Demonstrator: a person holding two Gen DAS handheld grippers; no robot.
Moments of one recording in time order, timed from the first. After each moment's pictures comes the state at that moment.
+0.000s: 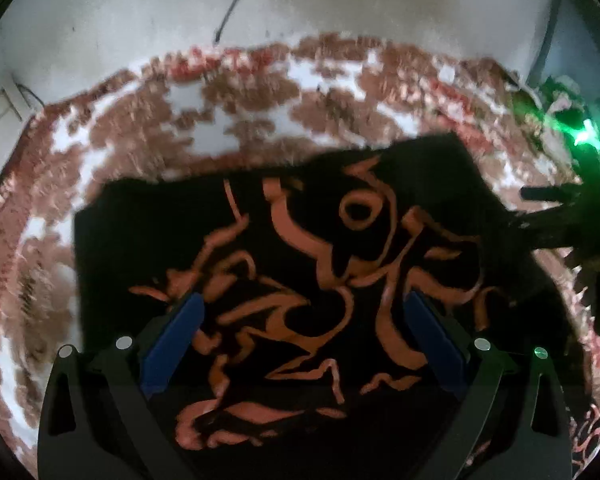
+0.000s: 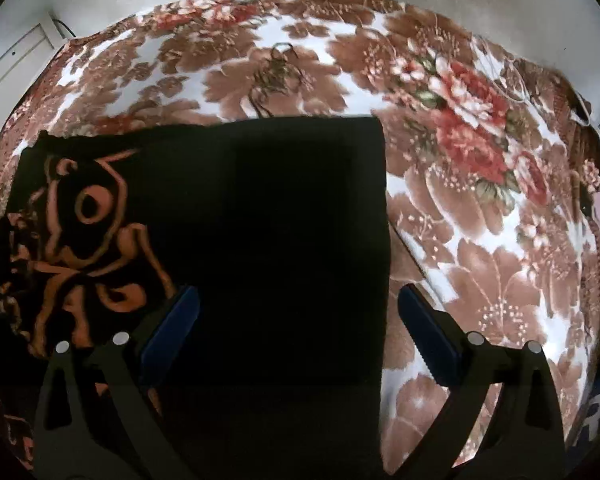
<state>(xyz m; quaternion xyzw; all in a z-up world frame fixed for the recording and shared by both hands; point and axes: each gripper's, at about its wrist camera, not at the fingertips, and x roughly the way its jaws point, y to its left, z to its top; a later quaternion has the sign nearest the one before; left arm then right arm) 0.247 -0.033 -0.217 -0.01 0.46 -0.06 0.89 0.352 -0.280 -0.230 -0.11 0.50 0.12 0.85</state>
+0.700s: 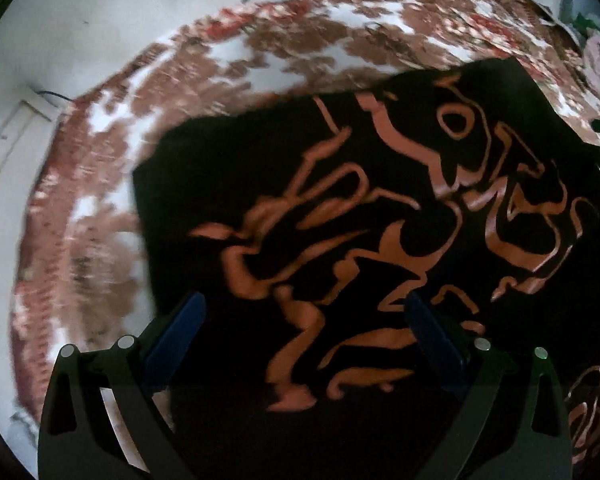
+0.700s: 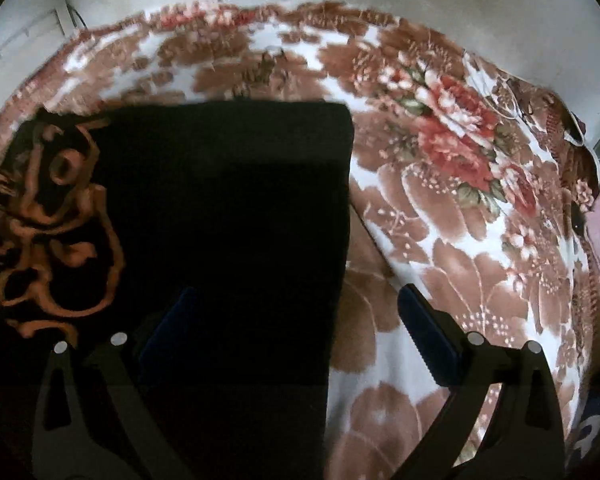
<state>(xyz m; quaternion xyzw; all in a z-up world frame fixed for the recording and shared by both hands) 0.228 0.008 -0.224 0.10 0.52 0.02 0.85 0.332 -0.313 -0.239 -0.13 0.45 0.13 0.87</state>
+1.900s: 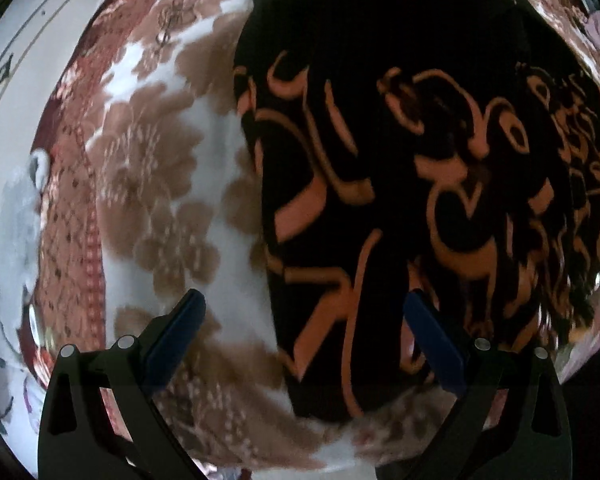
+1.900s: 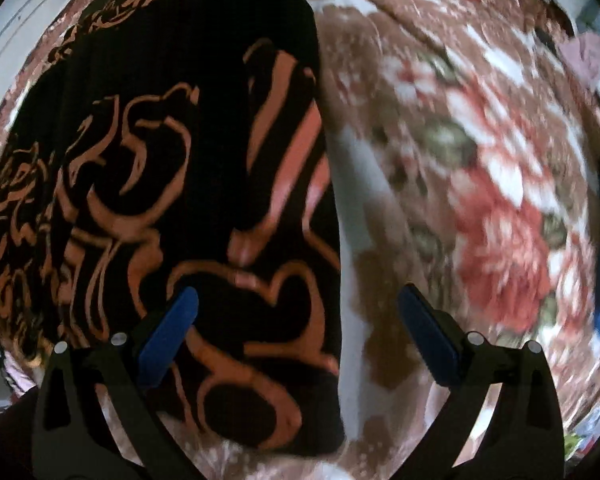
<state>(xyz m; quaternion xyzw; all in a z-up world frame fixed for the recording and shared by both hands) -0.103 0.054 -0.235 0.02 0.66 0.06 0.75 0.036 -0.450 -0.261 -0.07 0.62 0.13 0.77</state>
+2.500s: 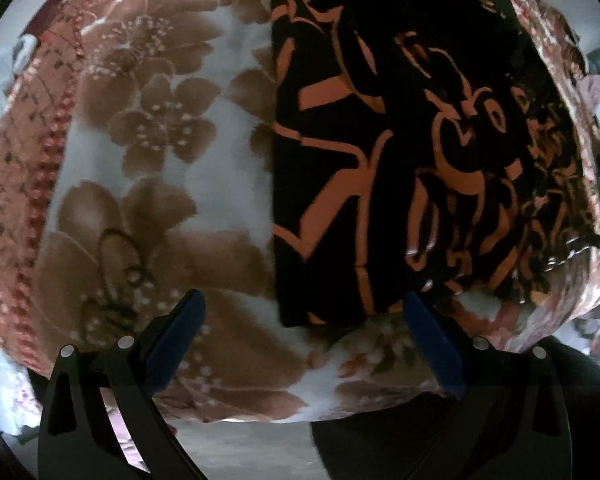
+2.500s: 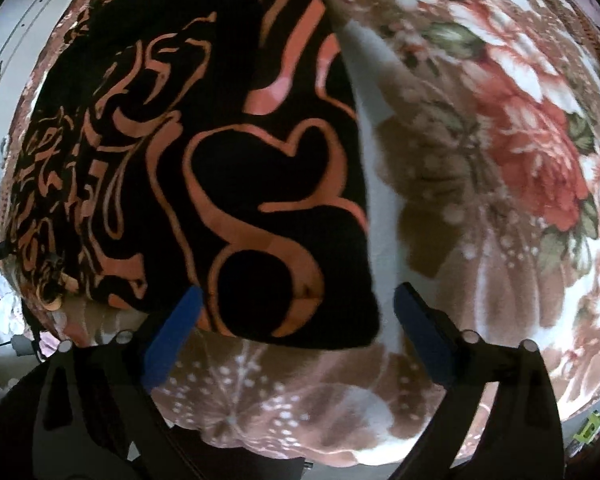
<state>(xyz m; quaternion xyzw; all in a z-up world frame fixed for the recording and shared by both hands) -0.163 0.081 -0.253 -0.14 0.67 0.01 0.73 -0.030 -0.466 -0.274 -0.03 0.68 0.16 0.72</state>
